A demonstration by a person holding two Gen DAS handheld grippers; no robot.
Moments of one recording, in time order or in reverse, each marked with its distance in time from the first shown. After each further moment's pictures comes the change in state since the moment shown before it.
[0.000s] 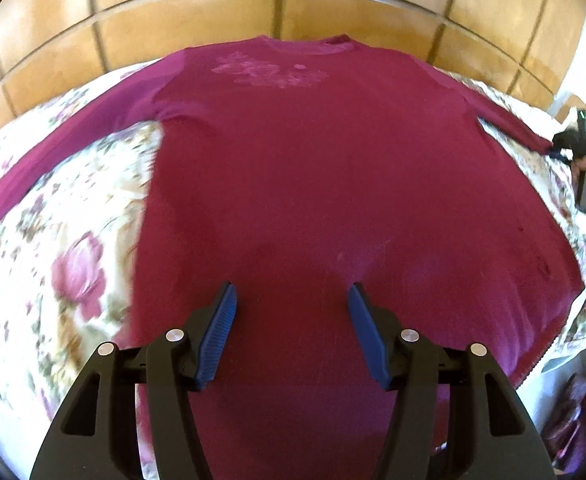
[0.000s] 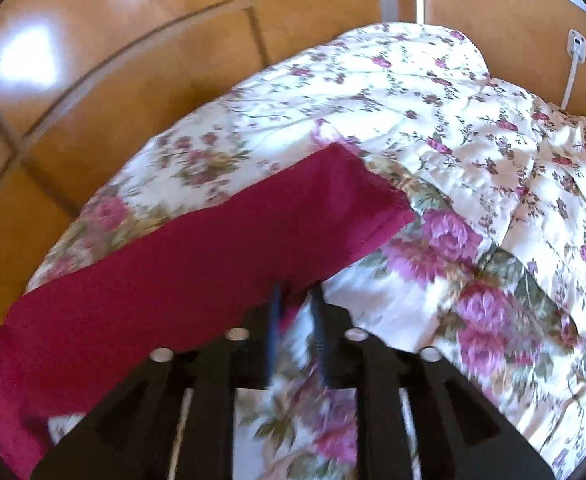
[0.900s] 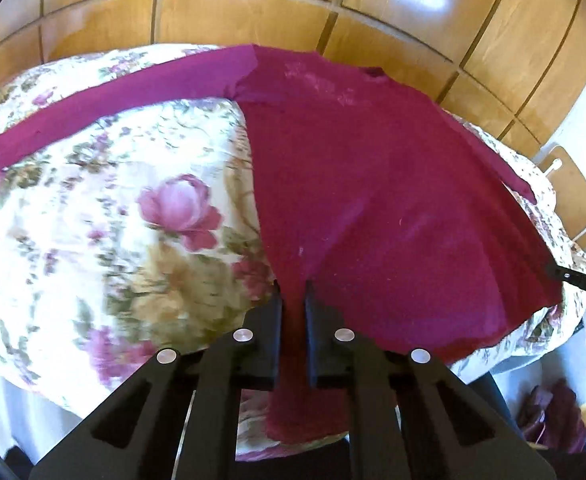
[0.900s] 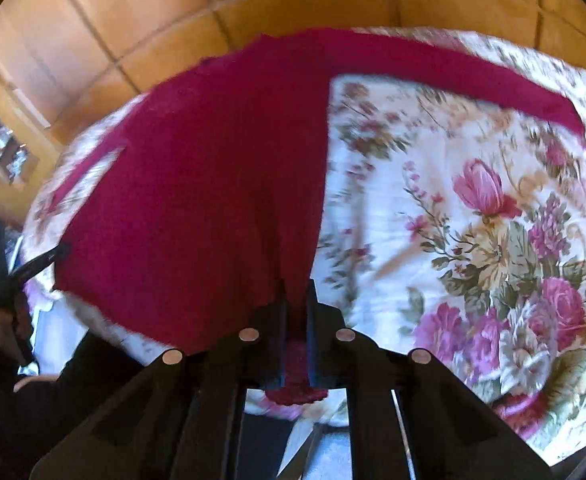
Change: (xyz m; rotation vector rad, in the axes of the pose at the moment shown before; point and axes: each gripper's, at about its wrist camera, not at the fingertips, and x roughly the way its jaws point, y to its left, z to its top) left arm -0.054 0.089 -0.044 -0.126 -0.045 -0.125; right arm -0.179 0.068 -0.239 -0.685 0.309 0.512
